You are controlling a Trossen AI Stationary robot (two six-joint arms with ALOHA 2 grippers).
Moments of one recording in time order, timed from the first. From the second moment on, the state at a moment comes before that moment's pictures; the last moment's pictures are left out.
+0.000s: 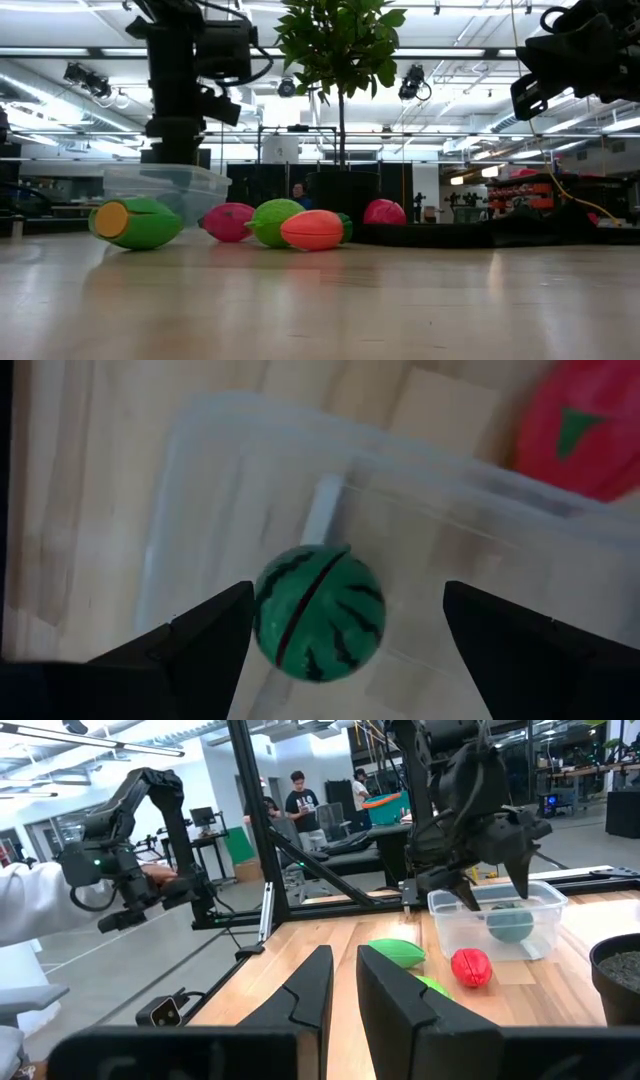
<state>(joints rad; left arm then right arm) 0.17 1.48 0.95 -0.87 -0.31 -0.13 -0.07 0.24 0.02 0.29 -0.34 0.21</state>
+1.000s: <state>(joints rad) -0.60 1.77 1.28 -0.40 -0.46 -0.54 -0.07 0.24 0.02 0.28 -0.34 0.21</state>
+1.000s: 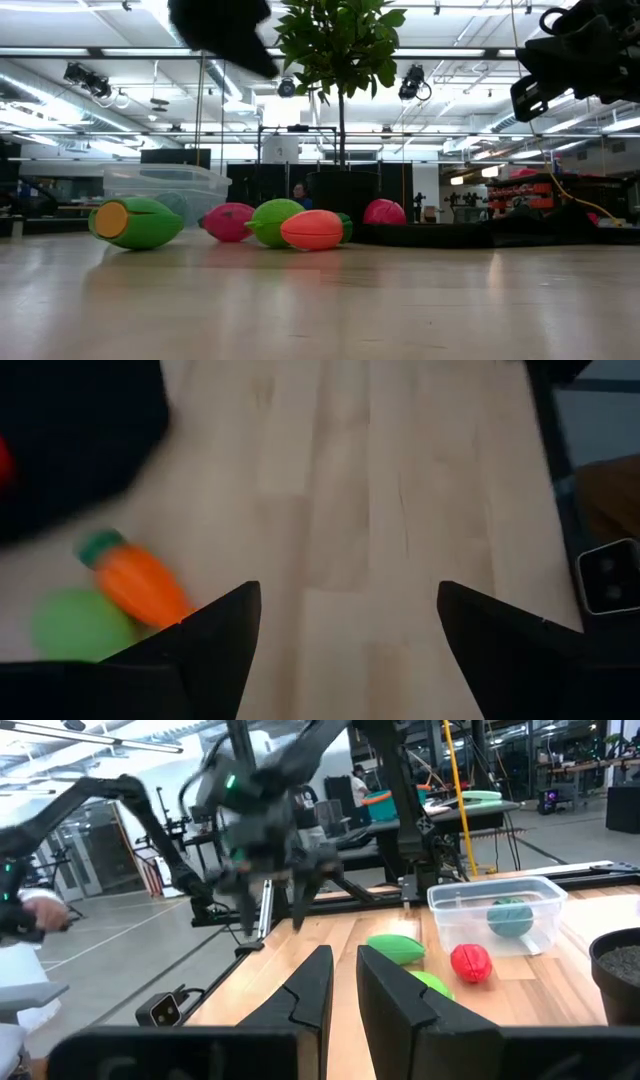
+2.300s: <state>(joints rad) -0.97 1.32 0.72 -0.03 -1.23 -0.56 0.12 0.49 0.02 0.47 -0.08 0.27</state>
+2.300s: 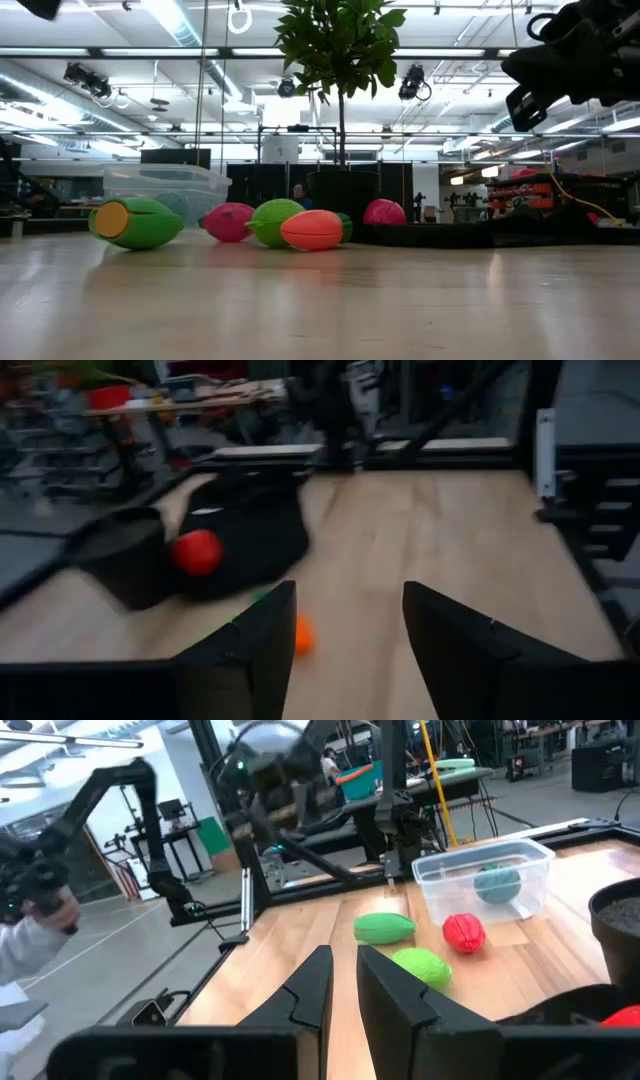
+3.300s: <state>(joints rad) -0.50 1.47 1.14 -1.03 -0.42 -1.56 0.12 0.50 0.02 0.47 -0.08 0.21</state>
